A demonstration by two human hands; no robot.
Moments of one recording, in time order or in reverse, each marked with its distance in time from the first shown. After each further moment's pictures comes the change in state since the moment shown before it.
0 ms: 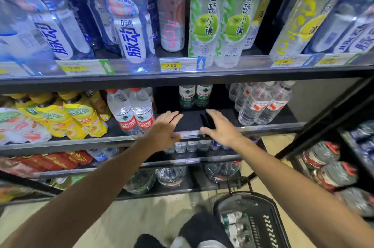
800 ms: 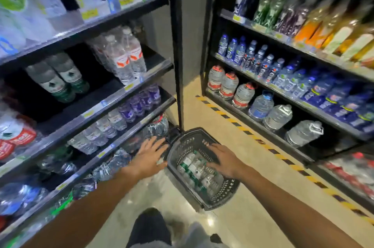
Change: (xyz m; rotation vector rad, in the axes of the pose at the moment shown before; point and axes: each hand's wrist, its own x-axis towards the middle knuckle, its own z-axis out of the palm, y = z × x) left_hand -0.098 0.234 0.139 0.260 -0.465 0.574; right_hand -0.423 0.166 0.128 0.060 0.022 0.572
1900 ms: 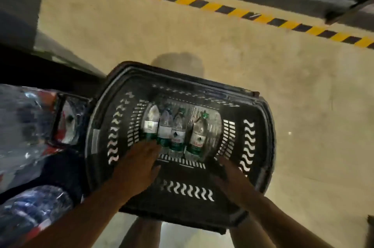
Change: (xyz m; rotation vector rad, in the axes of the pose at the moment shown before) left_hand 0.400 -0.006 0.397 0.060 -0.490 0.393; right_hand 0.231 0.225 0.423 0.920 -0.044 0.801
